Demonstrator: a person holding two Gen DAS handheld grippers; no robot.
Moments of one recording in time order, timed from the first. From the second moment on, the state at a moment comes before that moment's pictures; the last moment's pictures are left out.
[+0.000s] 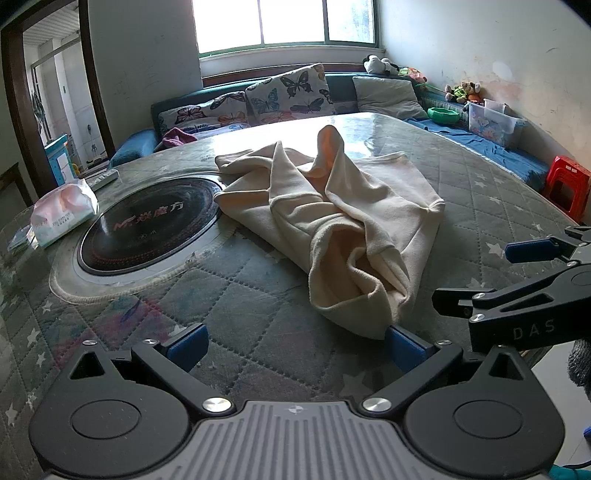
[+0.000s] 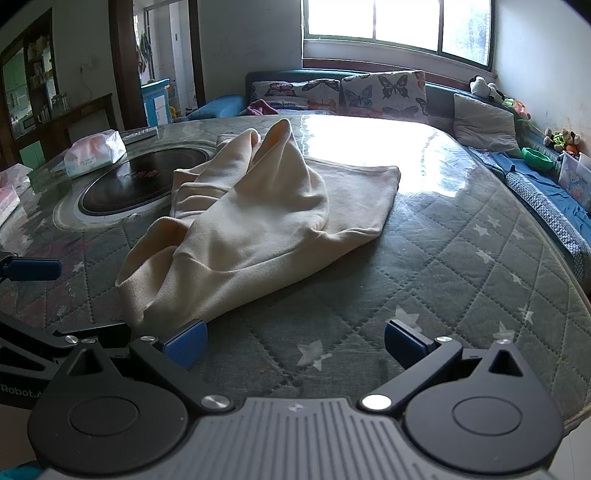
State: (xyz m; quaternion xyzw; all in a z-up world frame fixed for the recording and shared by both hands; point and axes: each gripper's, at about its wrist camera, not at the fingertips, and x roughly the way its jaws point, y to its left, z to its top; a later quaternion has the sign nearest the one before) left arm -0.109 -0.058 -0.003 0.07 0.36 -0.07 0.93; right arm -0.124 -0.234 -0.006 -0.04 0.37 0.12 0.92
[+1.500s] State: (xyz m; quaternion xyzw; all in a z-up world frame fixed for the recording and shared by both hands) left arm -0.073 -0.037 0.019 0.06 0.35 -0.07 0.93; right arm -0.090 -0.227 0.012 -0.03 0.36 0.15 0.92
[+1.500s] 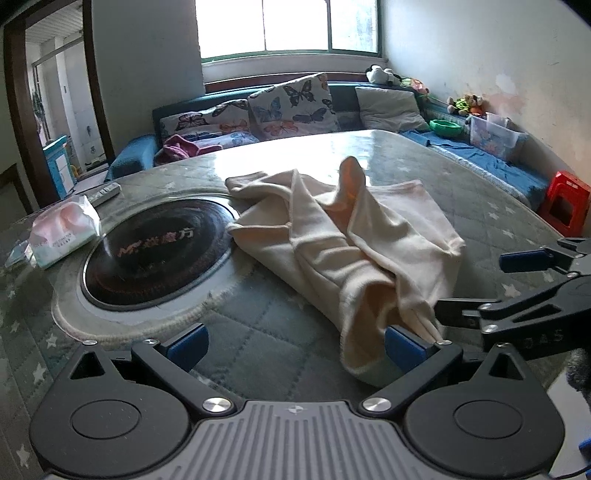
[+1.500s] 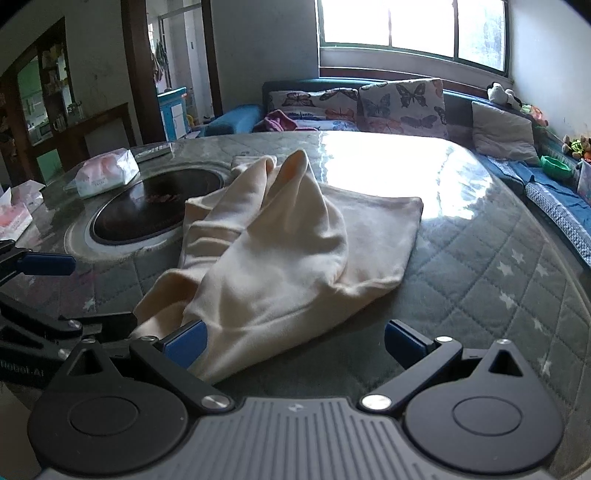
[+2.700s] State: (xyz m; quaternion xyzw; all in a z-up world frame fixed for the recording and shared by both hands) left arm 0.089 -0.036 0.024 0.06 0.29 -0.13 0.95; right arm 0.072 -0.217 0.039 -0.02 0.34 0.21 0.92
